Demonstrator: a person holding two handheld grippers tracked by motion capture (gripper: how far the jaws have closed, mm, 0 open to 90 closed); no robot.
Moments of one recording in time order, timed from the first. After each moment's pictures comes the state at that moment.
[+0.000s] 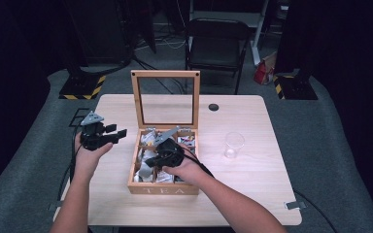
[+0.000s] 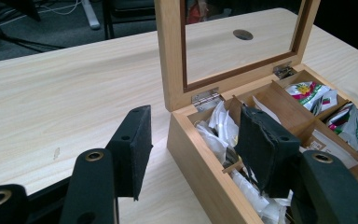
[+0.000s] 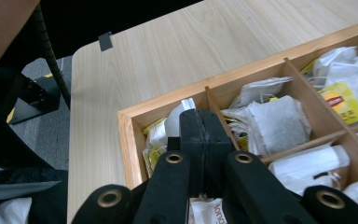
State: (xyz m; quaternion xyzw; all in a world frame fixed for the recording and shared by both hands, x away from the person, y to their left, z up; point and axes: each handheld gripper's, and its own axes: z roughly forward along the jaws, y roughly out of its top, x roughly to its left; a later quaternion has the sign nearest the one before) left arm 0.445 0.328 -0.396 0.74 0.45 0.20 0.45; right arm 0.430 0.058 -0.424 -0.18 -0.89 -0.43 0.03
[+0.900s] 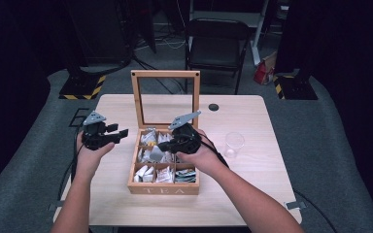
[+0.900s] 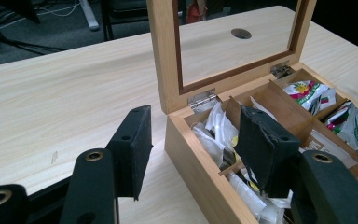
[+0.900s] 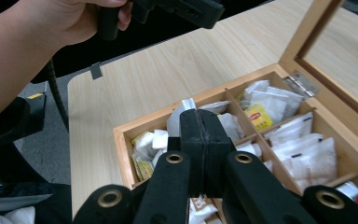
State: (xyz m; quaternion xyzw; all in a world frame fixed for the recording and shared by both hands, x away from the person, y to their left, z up) left arm 0.445 0.322 -0.395 0.75 0.45 0.21 0.45; right arm 0.434 0.012 -0.364 -0.20 -0.87 -0.45 -0.01
